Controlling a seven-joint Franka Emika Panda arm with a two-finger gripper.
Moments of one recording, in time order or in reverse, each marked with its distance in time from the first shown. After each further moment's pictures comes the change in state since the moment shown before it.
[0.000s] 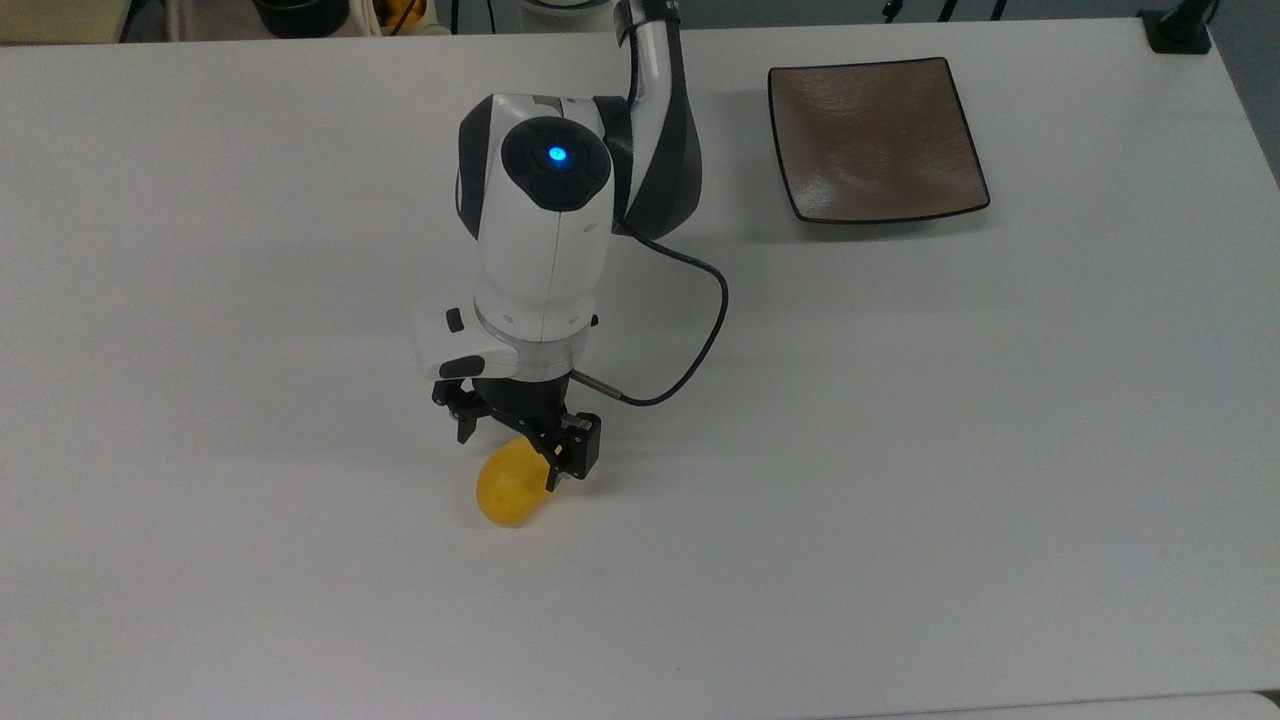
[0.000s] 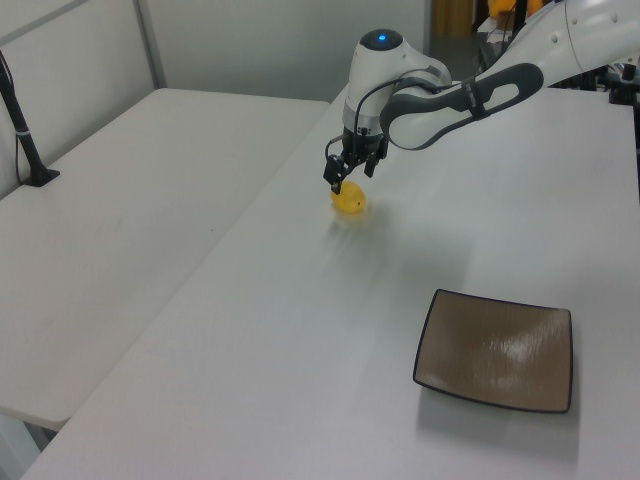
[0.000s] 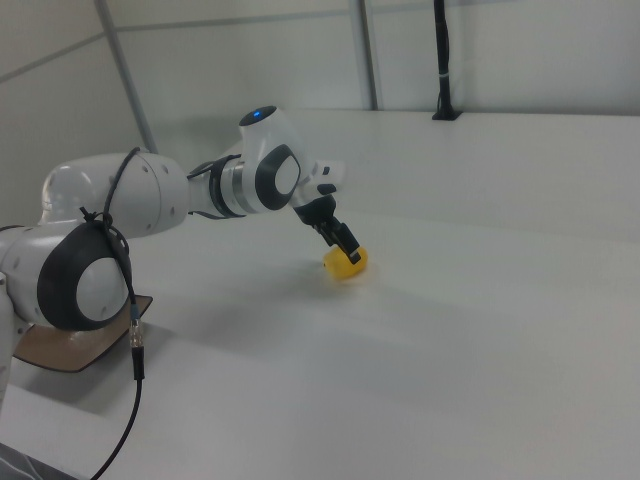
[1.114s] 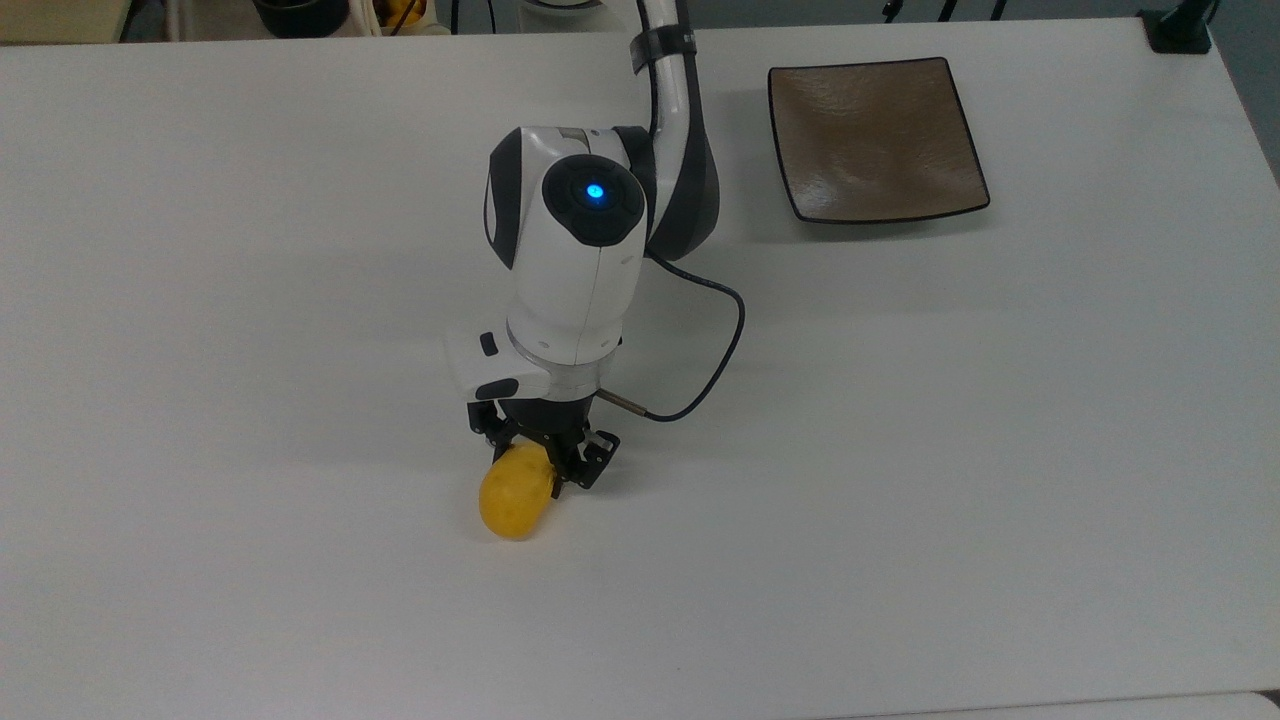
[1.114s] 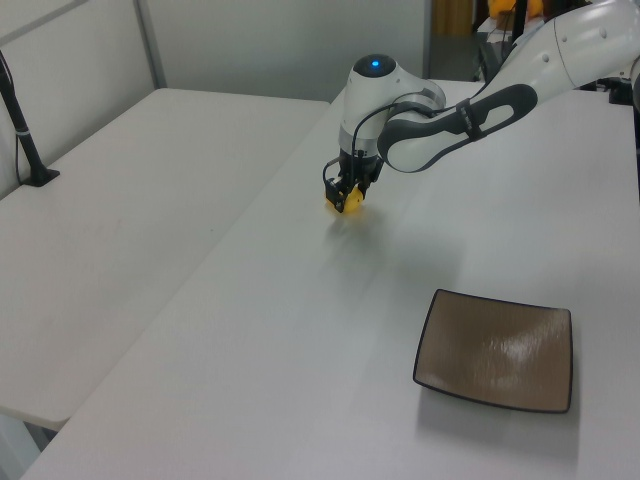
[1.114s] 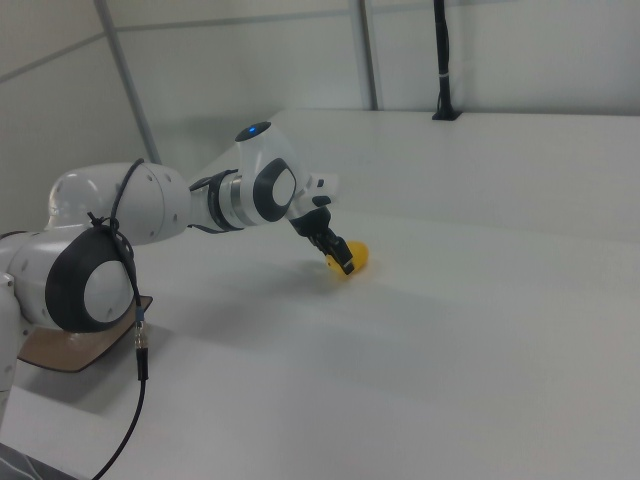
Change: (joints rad) arm 0.024 0.047 0.000 0.003 -0.033 0.026 0.020
